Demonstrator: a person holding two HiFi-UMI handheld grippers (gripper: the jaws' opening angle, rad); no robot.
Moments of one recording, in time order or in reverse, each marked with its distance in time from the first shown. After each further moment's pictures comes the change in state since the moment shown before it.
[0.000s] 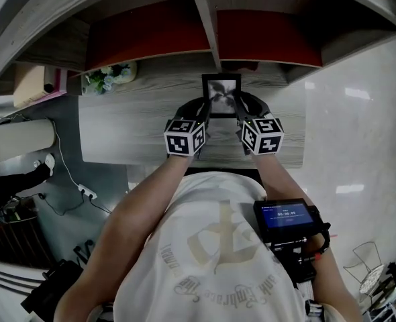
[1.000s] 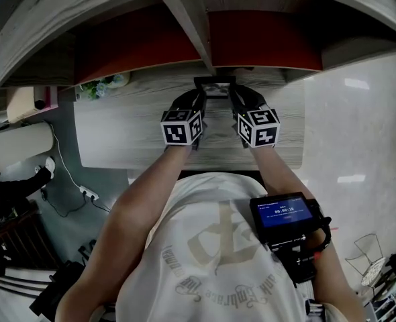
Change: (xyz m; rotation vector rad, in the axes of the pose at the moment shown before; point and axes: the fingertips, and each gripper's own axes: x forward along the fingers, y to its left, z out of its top) left arm 0.030 0.023 0.018 -0.035 0.042 0.043; right arm 0.024 -0.007 0.017 -0.038 0.036 0.012
